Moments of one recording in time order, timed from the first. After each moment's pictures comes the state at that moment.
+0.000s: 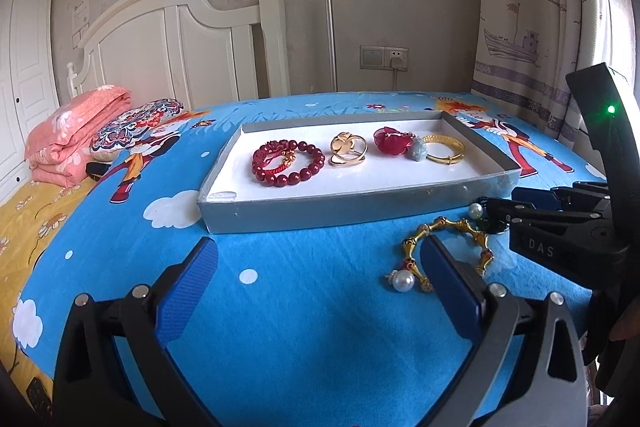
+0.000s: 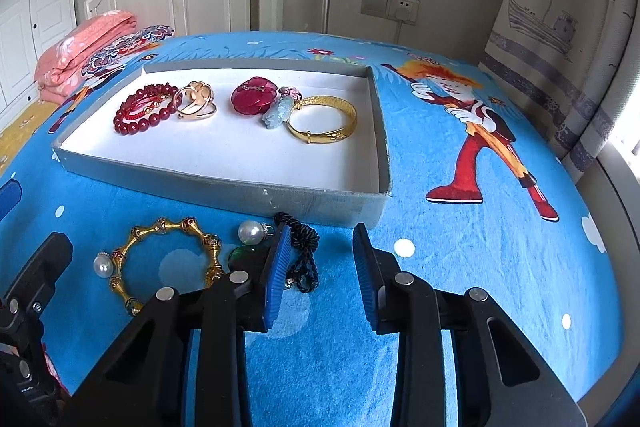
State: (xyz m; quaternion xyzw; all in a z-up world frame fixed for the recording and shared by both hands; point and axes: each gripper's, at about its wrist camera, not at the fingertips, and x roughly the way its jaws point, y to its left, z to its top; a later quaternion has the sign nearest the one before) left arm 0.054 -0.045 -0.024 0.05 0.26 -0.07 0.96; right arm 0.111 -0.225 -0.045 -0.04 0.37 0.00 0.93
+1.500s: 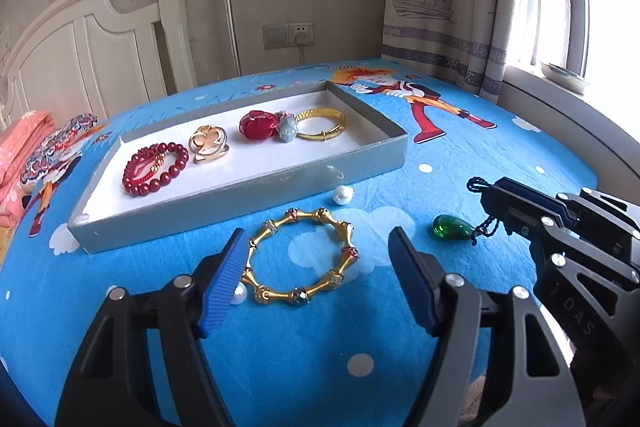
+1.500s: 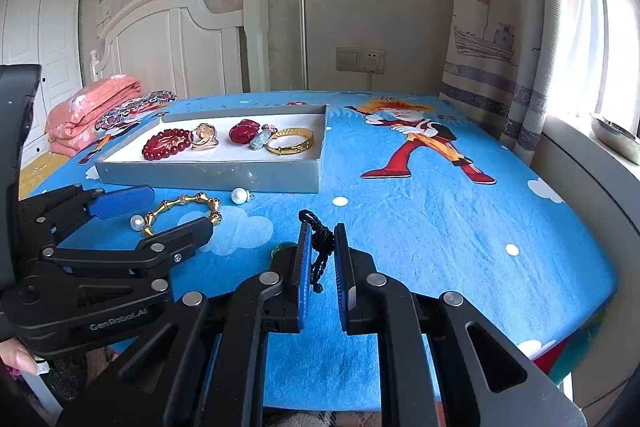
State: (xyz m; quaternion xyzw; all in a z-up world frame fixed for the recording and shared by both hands) left arm 0.058 -0.128 -0.039 0.10 0.30 -0.21 0.93; right arm 0.008 -0.264 -0.041 0.01 0.25 -0.02 0.97
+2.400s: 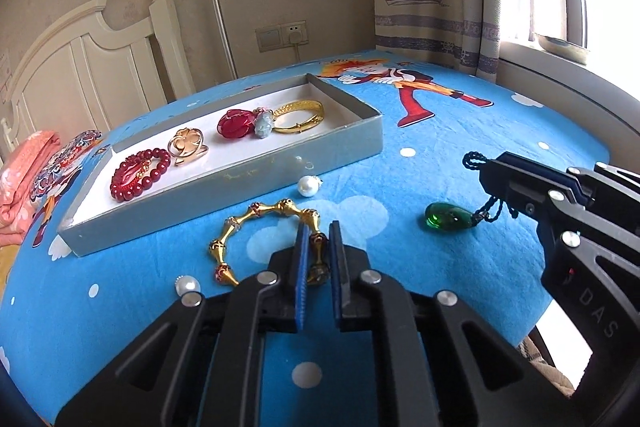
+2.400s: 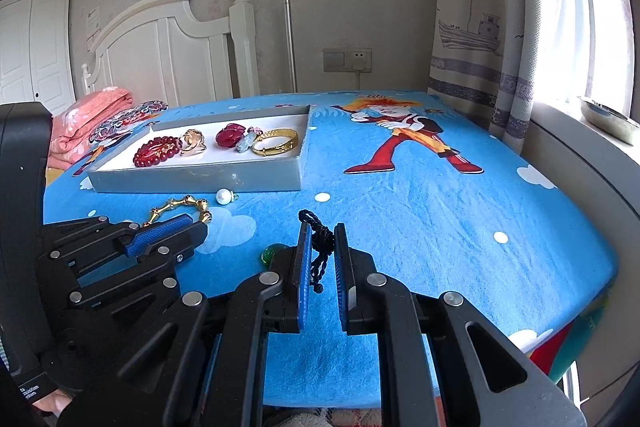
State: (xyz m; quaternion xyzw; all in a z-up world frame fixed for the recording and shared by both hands) left arm 0.045 -0.160 -0.054 0.15 0.28 -0.19 0.93; right arm 0.004 -0.277 -0.046 0.04 0.24 -0.03 0.97
